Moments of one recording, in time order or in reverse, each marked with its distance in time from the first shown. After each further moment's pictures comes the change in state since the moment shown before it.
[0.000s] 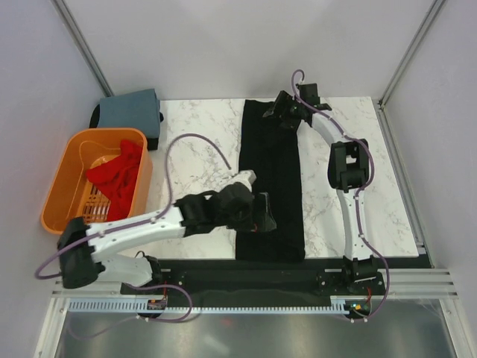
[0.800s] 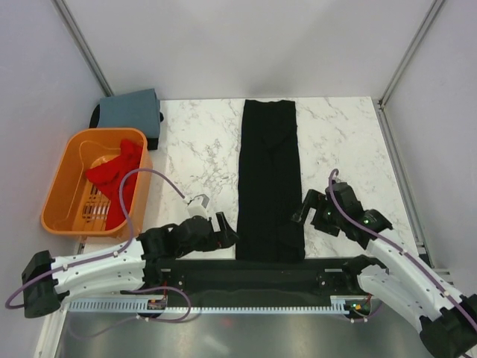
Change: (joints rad) left arm 0.002 -0.571 -0.574 0.112 -0.228 -0.182; right arm 0.294 -1.770 -1.692 -0.271 0.332 0.155
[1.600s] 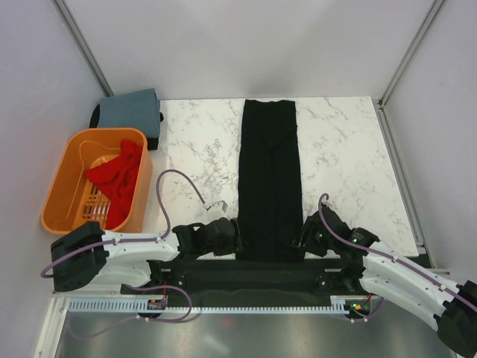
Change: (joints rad) left arm -0.039 0.413 -0.001 0.242 0.065 -0.114; right arm 0.251 -0.085 -0.277 0.093 0.082 0.257
